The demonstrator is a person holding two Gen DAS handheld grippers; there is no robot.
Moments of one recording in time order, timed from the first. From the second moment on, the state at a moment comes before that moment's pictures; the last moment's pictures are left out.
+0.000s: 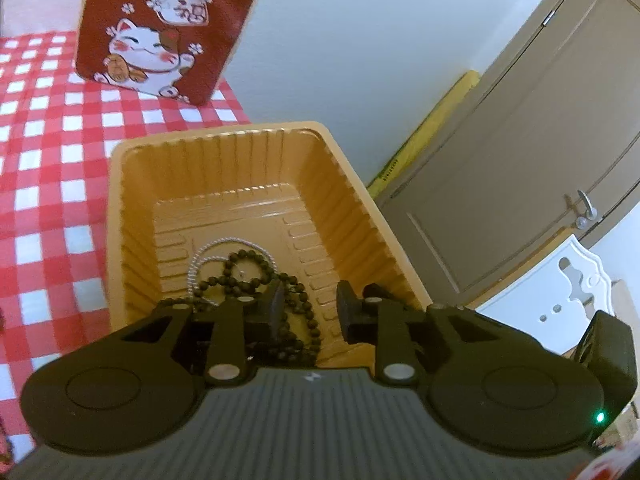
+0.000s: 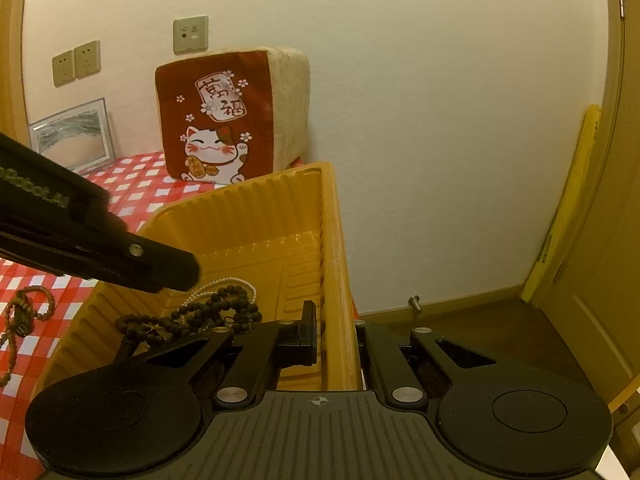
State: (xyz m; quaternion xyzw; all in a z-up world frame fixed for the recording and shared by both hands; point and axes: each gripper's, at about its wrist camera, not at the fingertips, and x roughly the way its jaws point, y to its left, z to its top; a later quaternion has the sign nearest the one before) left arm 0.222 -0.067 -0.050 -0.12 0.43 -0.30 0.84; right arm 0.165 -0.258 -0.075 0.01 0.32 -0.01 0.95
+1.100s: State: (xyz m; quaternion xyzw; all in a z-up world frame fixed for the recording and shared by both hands) left arm 0.162 0.070 -0.047 -0.16 0.43 -0.14 0.88; right arm 0.160 -0.252 -0.071 0.00 0.31 -0.02 0.95
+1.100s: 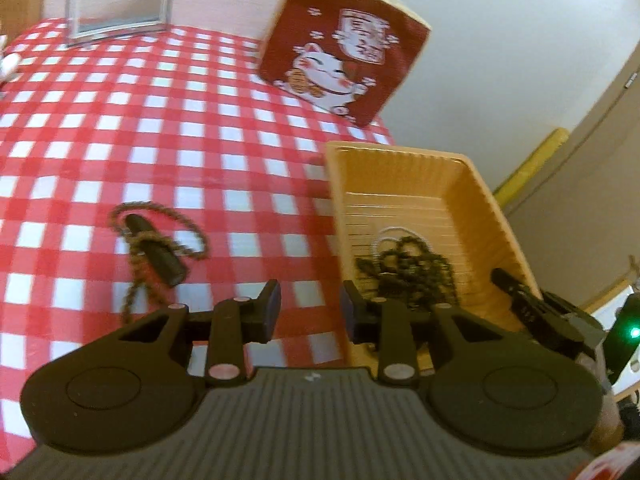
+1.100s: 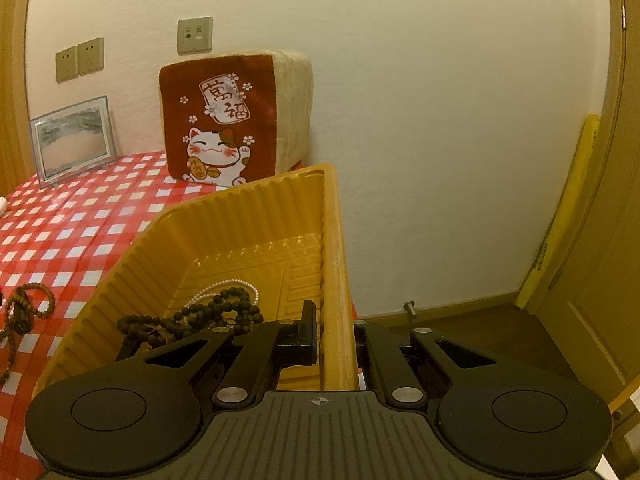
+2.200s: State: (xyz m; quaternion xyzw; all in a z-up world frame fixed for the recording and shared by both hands) left arm 0.158 0.115 -0.079 -0.08 0.44 -0.04 0.89; right arm 0.155 -0.245 -0.072 -0.01 0.32 -0.03 0.95
